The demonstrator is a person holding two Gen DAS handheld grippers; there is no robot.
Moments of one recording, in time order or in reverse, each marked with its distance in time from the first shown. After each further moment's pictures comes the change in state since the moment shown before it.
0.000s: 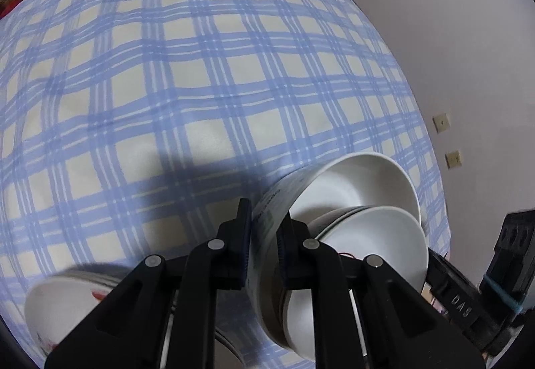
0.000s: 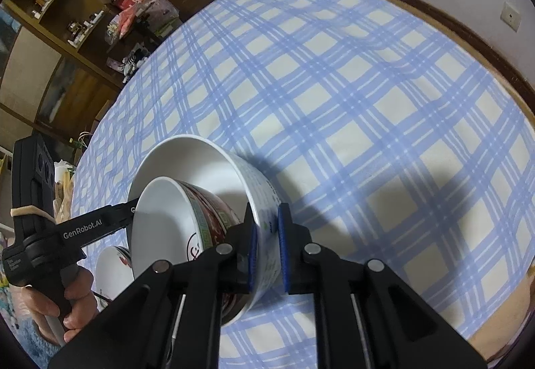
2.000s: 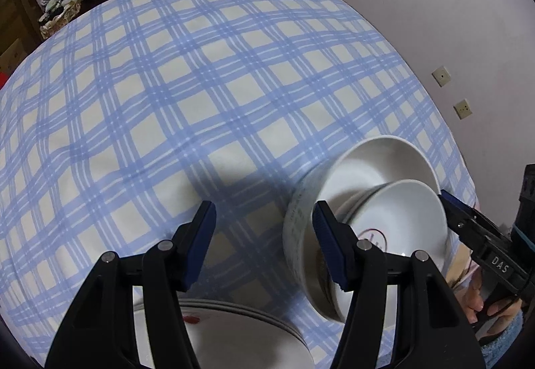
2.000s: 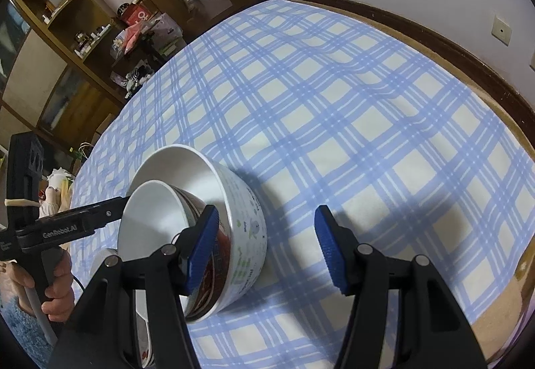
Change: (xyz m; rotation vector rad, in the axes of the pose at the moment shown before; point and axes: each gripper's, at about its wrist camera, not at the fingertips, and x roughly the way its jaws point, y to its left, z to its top) left arm -0.019 0.000 0.012 0.258 0.024 0.085; right arm -0.022 -0.013 -0.006 0.022 -0.089 -0.035
